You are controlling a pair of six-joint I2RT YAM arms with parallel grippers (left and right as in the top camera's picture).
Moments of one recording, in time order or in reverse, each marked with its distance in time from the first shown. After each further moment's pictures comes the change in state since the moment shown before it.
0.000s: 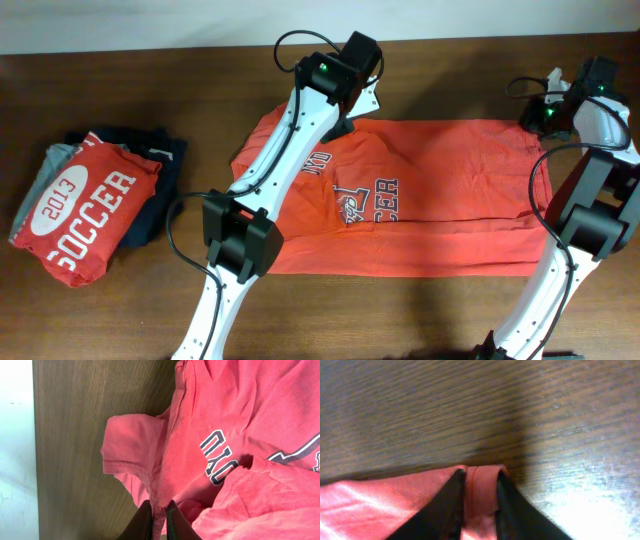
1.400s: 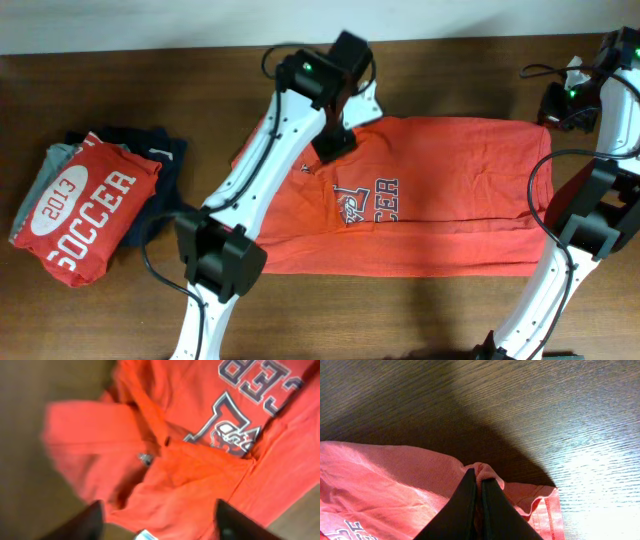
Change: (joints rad) left arm 0.002 -0.192 -0.235 -0.052 0.256 -0.124; right arm 0.000 0.003 0.376 -0.576 0.051 0.049
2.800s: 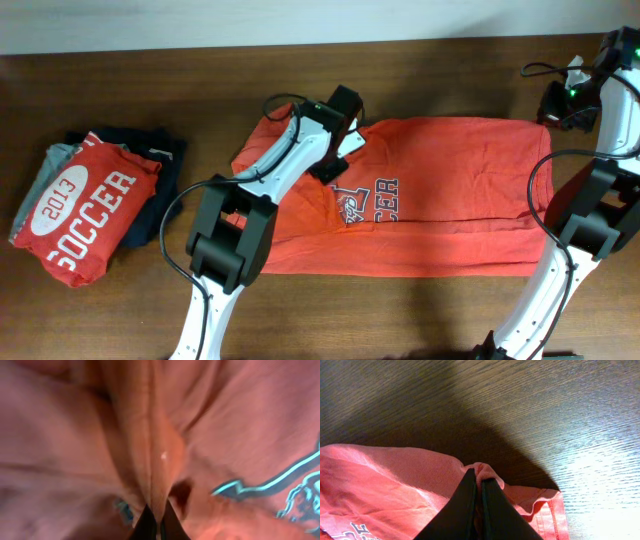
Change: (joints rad) left arm 0.021 0.063 -0.398 0.406 -0.081 -0.138; right arm 0.000 0.000 0.000 0.009 -0.008 0.023
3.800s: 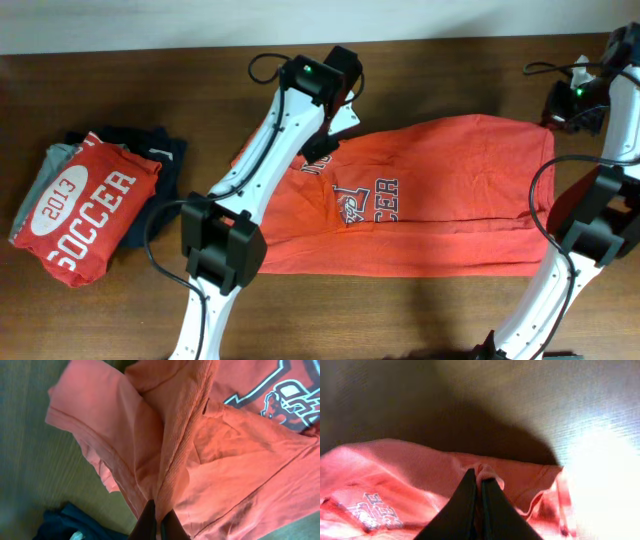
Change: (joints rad) left arm 0.013 -0.021 0.402 -0.470 -0.086 0.099; right arm 0.000 -0.076 0.003 -0.142 0.001 0.008
